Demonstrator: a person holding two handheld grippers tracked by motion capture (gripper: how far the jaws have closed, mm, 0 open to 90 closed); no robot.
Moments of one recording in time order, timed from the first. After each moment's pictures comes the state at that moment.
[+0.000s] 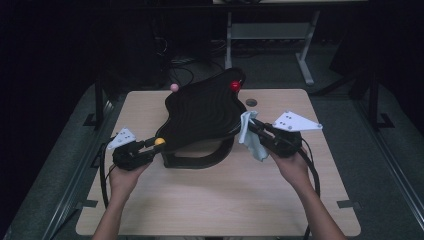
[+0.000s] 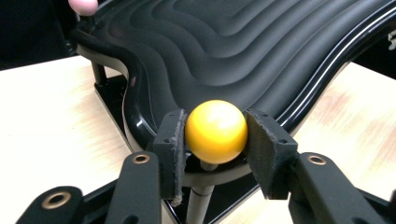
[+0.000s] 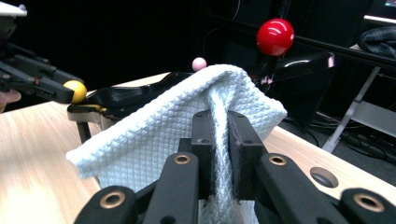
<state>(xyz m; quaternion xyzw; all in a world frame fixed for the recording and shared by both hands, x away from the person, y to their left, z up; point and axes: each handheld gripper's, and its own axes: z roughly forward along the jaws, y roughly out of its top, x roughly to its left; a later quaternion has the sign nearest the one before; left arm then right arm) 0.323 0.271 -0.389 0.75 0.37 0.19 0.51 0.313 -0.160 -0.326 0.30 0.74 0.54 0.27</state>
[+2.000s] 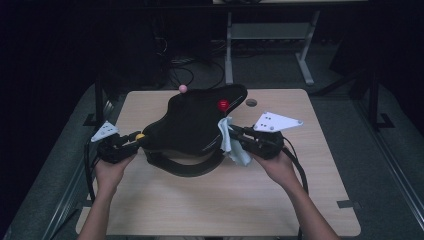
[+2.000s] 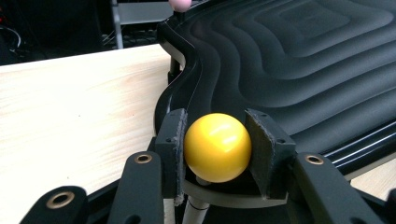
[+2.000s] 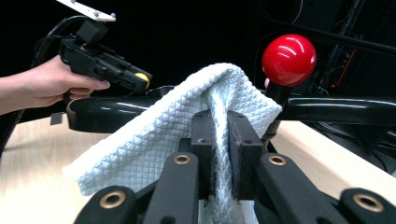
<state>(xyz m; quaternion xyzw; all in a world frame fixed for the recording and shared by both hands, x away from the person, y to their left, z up) 0.341 0.315 -0.387 0.73 0.42 0.21 0.49 0.313 -0.122 -0.321 0.23 0.77 0.57 0.19</state>
